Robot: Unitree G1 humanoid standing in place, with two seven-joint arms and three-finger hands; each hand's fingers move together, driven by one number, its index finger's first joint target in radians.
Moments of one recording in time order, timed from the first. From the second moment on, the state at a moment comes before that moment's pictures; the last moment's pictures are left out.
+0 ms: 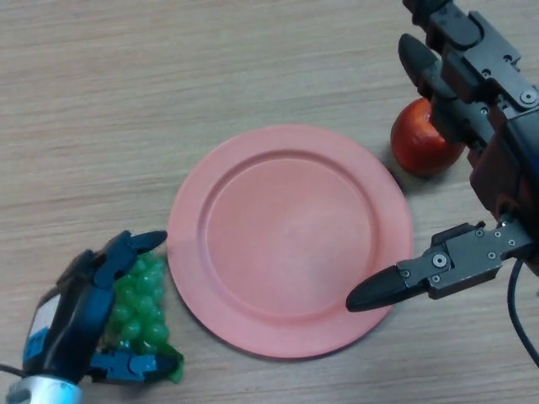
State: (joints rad) left arm 0.14 0.25 0.06 -0.02 0.55 -0.22 0.05; right arm -0.21 -0.21 0.10 -0.99 0.00 0.77 0.14
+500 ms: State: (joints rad) left arm 0.22 0.22 0.28 -0.34 0.36 -0.11 -0.14; right arm -0.22 -0.21 0.10 -0.99 0.00 0.80 0.12
